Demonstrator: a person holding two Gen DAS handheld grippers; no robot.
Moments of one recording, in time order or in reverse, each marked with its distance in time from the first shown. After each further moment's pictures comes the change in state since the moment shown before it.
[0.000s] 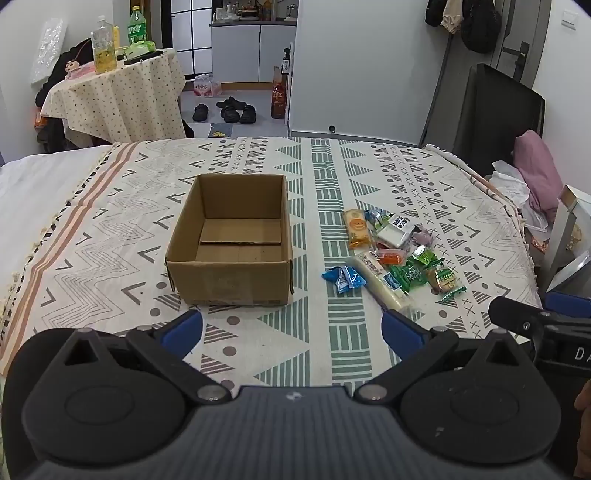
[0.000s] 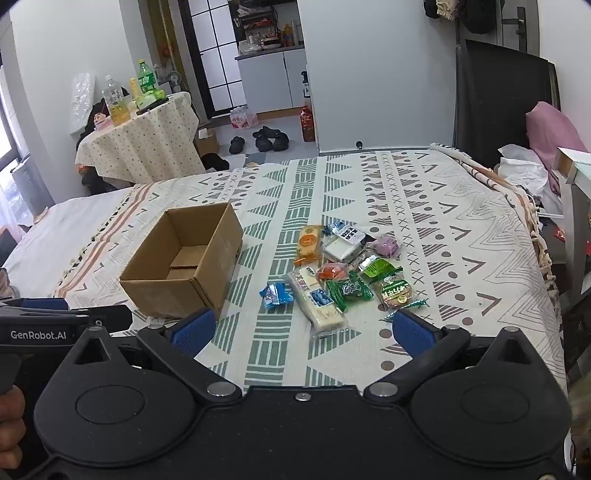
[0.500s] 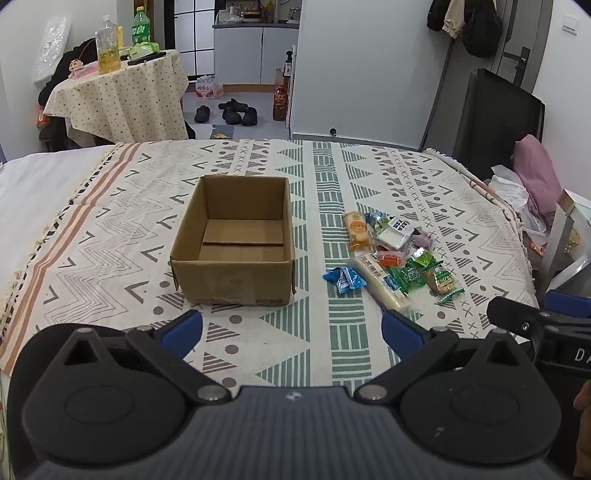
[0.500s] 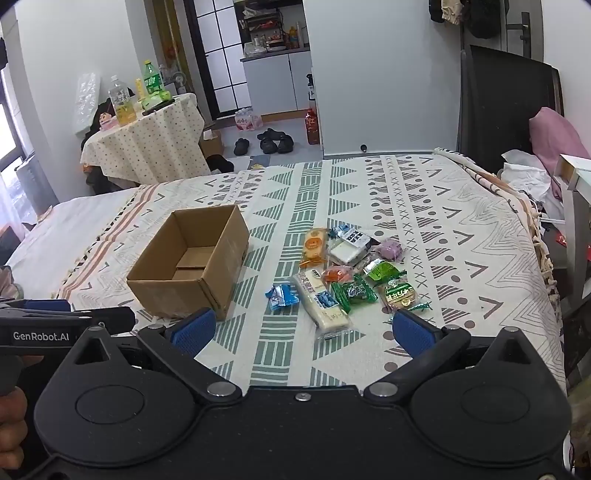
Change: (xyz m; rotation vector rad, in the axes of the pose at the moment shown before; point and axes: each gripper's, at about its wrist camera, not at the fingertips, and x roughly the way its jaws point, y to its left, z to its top) left arm -0.005 0.000 -0.002 -0.014 -0.011 -0.007; right arm -0.006 0.006 0.002 -0.015 -0.006 0.008
